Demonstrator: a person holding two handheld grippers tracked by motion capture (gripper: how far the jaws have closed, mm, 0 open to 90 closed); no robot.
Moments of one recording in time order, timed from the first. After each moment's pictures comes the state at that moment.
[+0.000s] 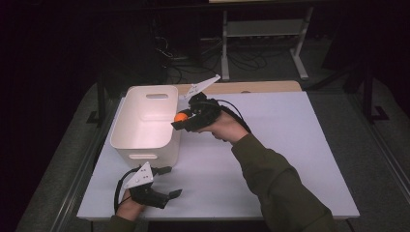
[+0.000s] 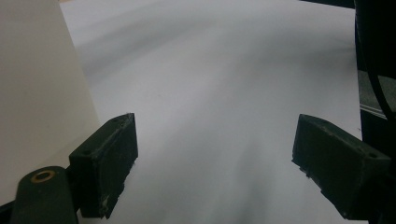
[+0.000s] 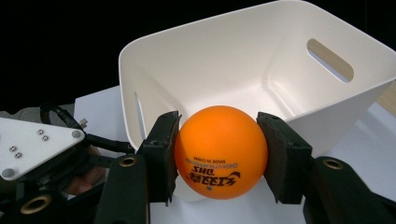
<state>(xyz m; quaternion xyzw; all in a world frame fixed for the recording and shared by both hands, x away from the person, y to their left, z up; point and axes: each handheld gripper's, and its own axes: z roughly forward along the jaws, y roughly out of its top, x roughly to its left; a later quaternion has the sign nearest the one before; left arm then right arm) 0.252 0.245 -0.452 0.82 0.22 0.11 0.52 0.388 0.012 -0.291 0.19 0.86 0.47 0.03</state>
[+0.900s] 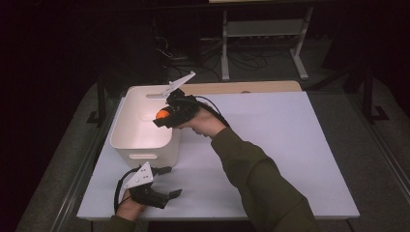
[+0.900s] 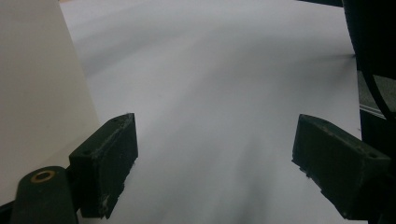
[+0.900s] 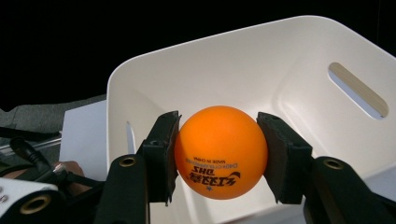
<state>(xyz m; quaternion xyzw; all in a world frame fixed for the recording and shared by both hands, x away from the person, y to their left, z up) 0.252 0.245 -0.452 0.82 0.22 0.11 0.52 0.404 0.066 -0.293 0.17 0.87 0.47 0.03</state>
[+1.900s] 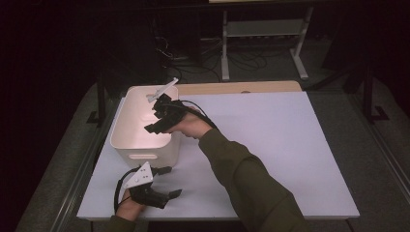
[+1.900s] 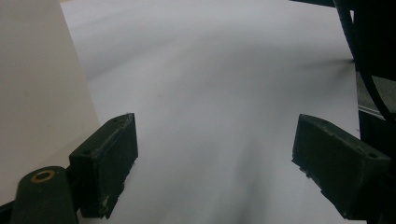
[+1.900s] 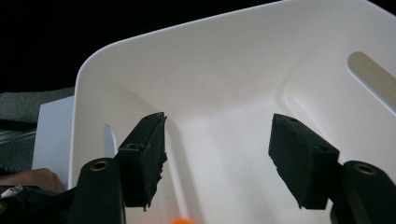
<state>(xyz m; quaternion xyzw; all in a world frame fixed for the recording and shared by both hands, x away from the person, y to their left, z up) 0.253 0.246 -0.452 0.82 0.22 0.11 0.52 0.411 0.100 -0.312 0.18 0.88 0.43 0.03</state>
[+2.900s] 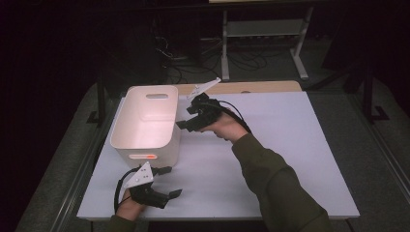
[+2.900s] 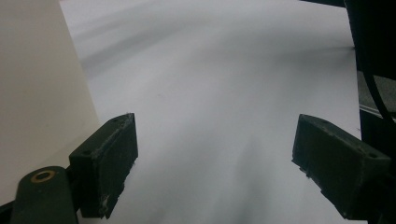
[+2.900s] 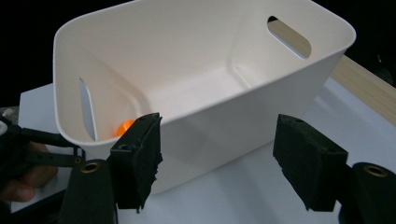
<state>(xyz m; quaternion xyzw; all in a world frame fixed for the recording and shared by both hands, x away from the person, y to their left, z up) 0.253 0.245 -0.452 0.82 0.22 0.11 0.52 0.402 0.006 -0.313 0.23 0.86 0.45 0.07</state>
